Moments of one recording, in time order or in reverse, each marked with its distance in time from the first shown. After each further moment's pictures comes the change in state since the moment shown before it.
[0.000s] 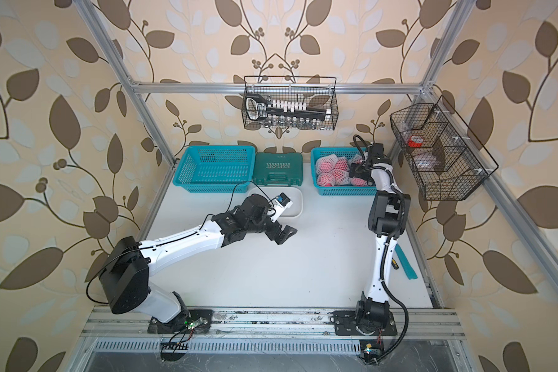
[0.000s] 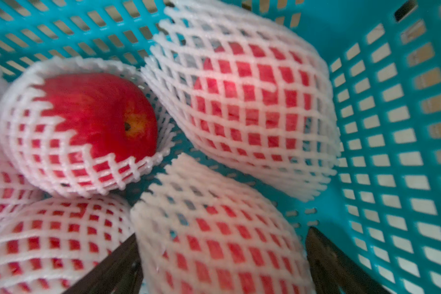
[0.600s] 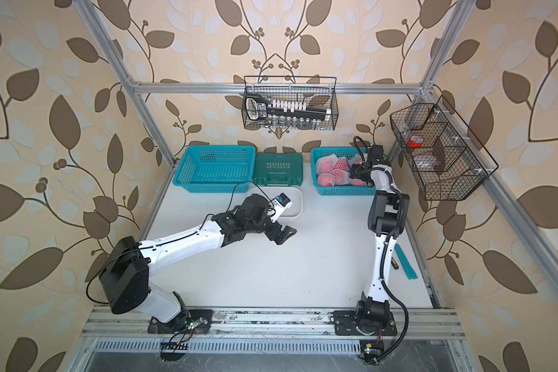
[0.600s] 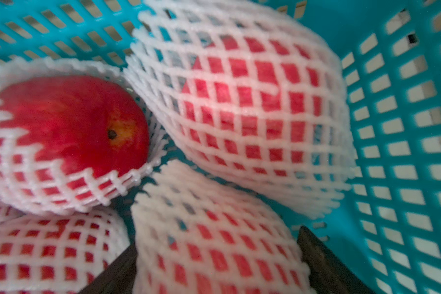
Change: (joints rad) left arm 0.000 0.000 0.000 -0.009 -0.010 0.000; right arm -0.003 0.034 0.007 0.030 -0.010 0.020
